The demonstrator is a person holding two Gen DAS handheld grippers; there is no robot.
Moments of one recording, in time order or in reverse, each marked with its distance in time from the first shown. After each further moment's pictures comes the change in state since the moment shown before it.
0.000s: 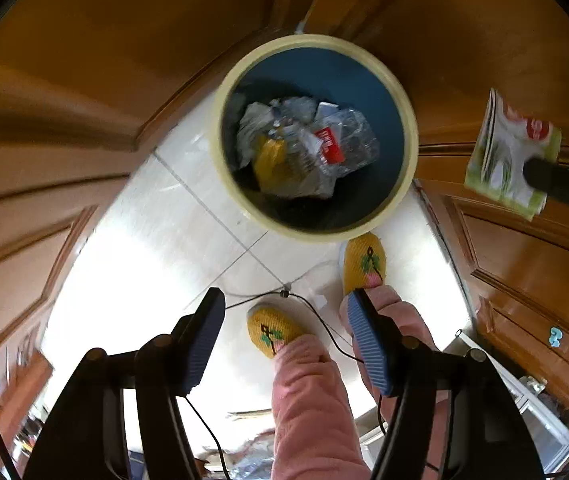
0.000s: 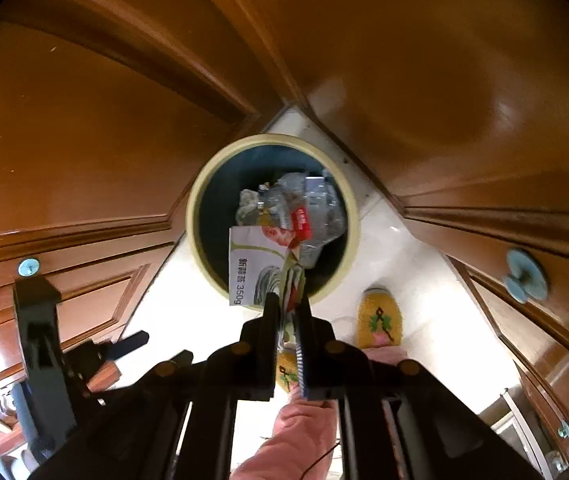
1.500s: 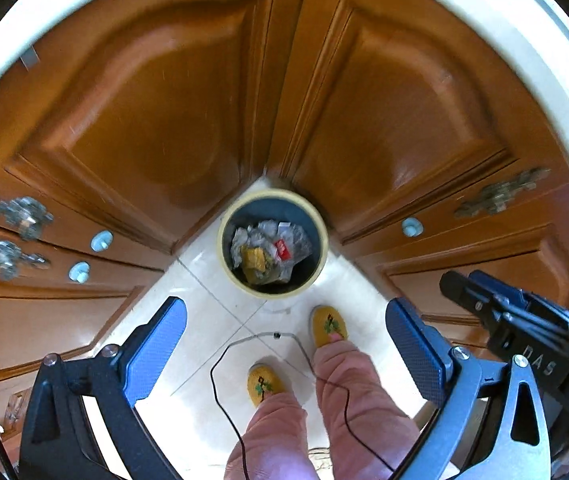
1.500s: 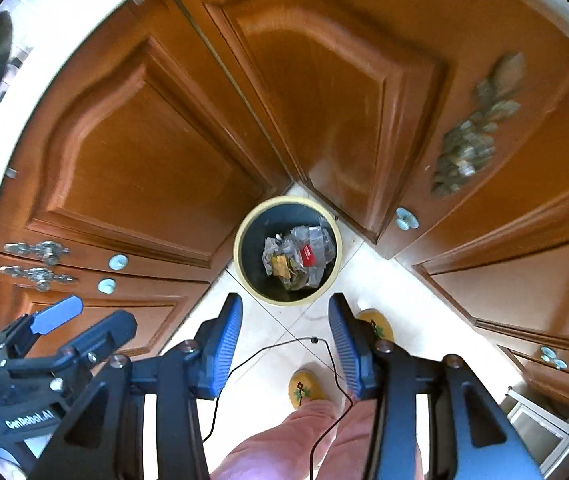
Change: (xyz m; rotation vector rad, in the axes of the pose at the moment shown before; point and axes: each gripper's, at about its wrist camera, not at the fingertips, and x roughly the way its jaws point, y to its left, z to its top) left arm -0.266 -0.065 -0.116 0.135 -0.457 -0.024; right arm -0.206 0.016 -0.143 0.041 -0.382 -0.002
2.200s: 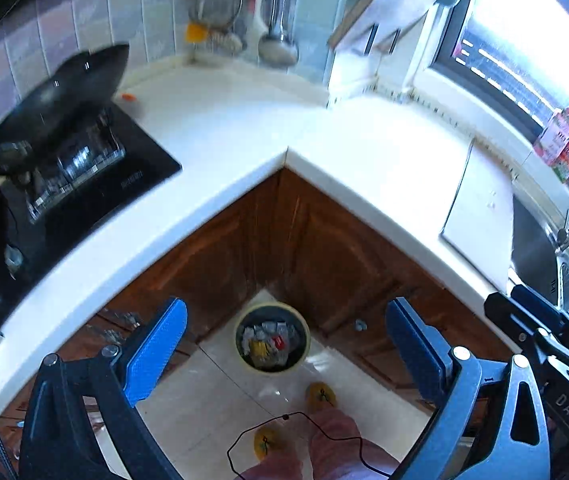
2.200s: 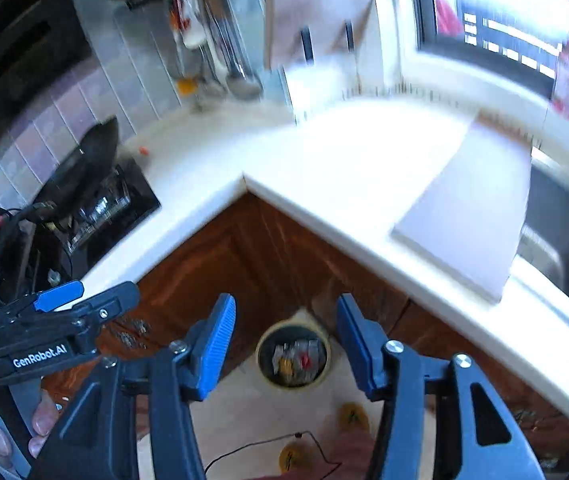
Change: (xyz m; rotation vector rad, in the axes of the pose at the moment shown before) left arm -0.251 -0.050 0.034 0.039 -0.343 0.041; right arm -0.265 0.046 0.009 -0.142 -0.462 -0.012
